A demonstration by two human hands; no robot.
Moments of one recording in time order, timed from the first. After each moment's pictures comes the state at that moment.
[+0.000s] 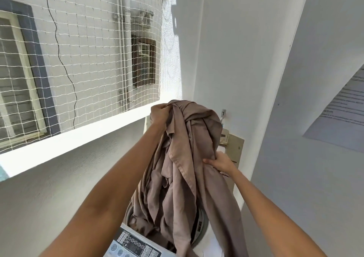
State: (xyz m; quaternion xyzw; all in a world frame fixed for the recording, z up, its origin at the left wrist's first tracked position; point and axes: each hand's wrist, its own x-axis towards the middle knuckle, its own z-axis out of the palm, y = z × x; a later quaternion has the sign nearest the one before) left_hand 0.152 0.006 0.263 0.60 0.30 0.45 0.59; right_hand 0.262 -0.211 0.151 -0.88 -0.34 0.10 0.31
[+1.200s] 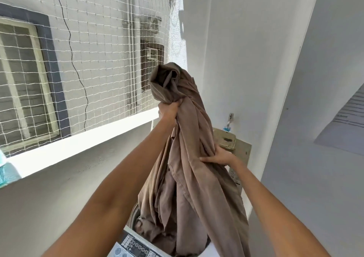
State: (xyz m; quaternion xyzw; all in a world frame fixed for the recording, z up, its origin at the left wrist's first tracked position) left_hand 0.172 0.016 0.283 0.53 0.29 0.46 0.66; right_hand 0.264 -0.190 0.189 -0.85 -0.38 0.19 0.32
